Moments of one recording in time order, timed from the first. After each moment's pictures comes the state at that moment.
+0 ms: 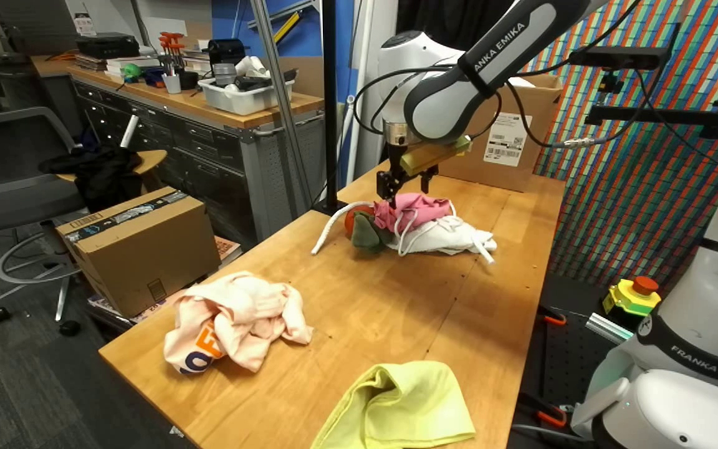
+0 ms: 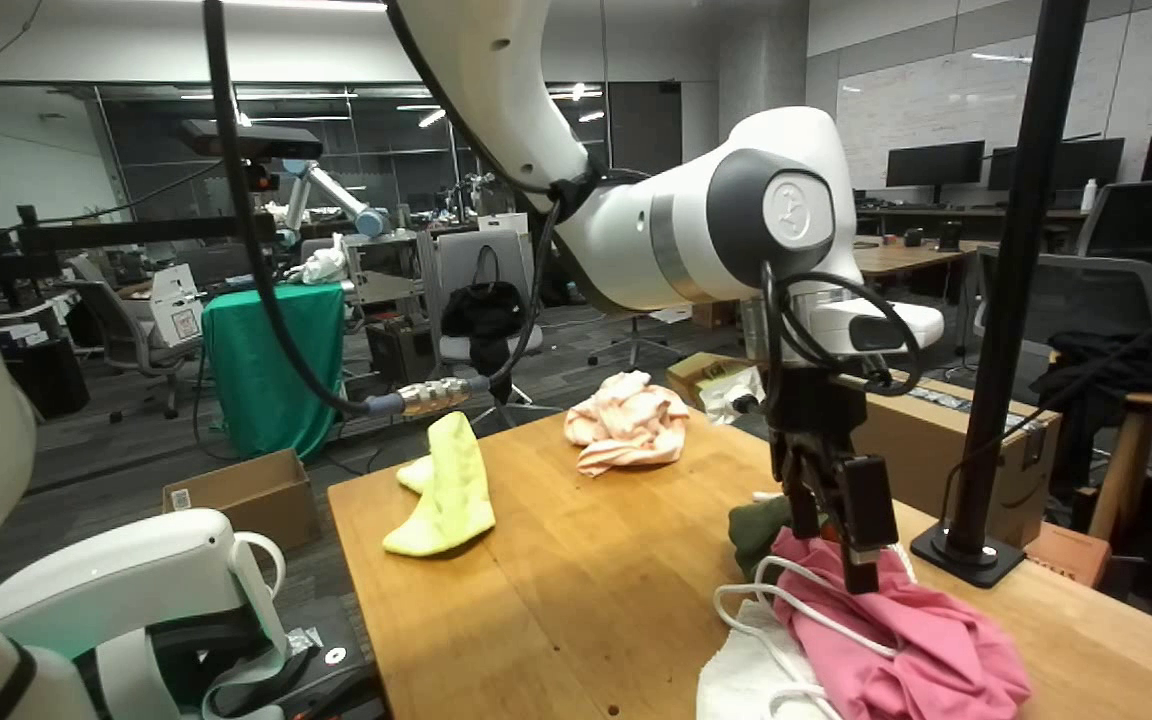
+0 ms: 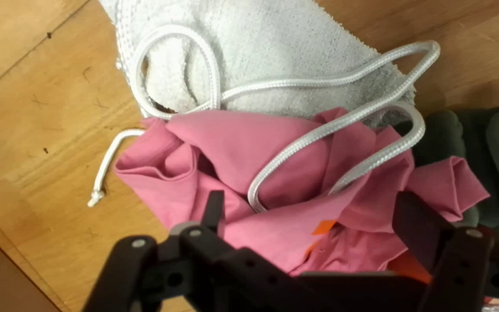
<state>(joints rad) -0.02 0.16 -0.14 -2.24 -0.34 2.35 0.63</state>
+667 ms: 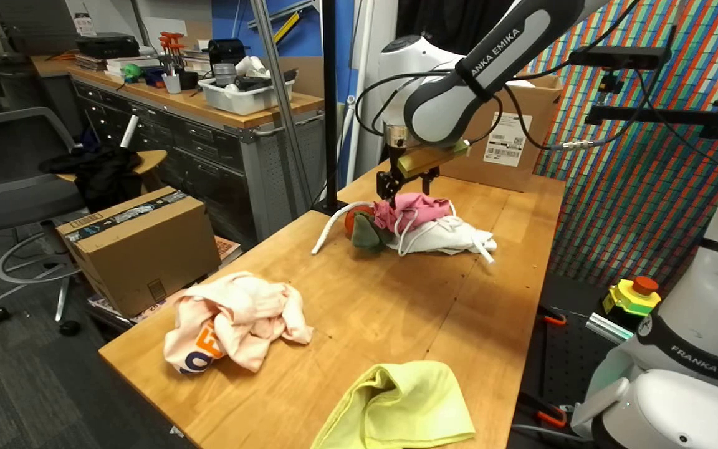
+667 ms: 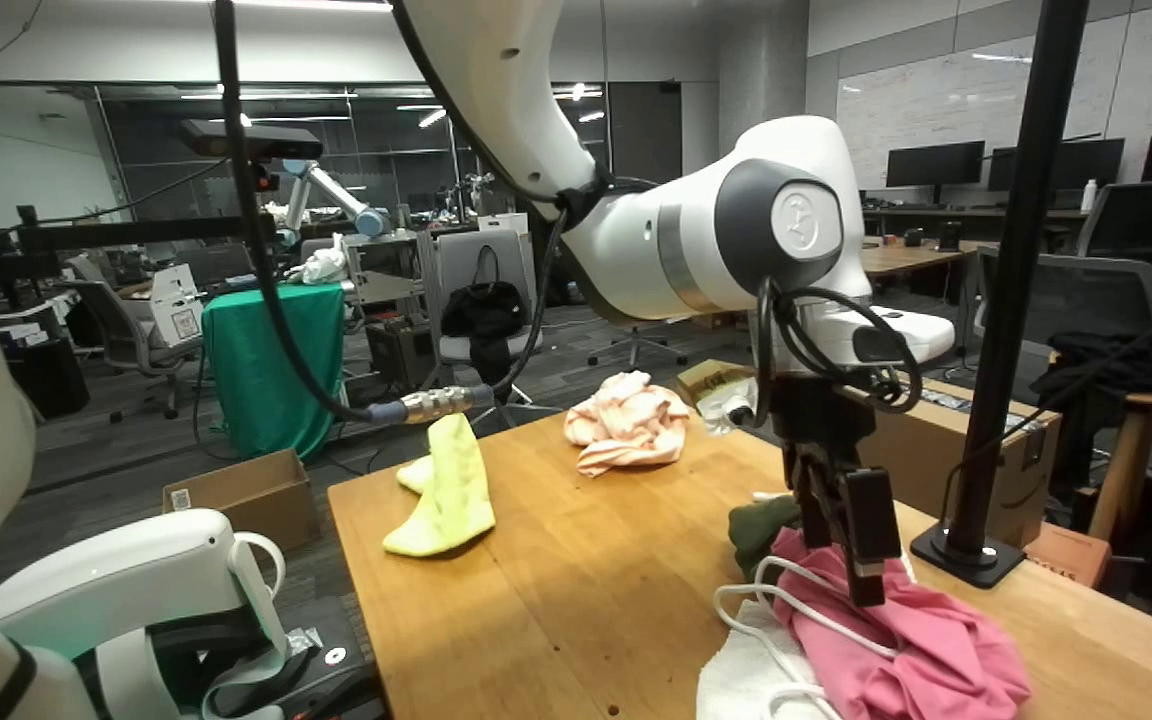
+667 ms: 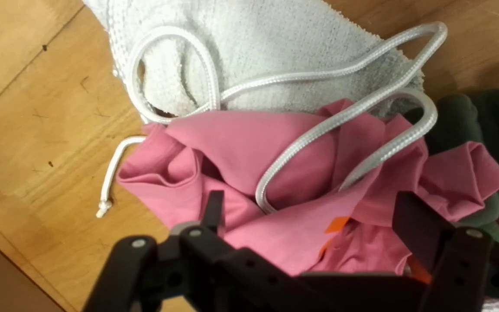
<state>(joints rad) -0.02 0.18 -0.15 -2.23 -0.35 2.37 0.70</state>
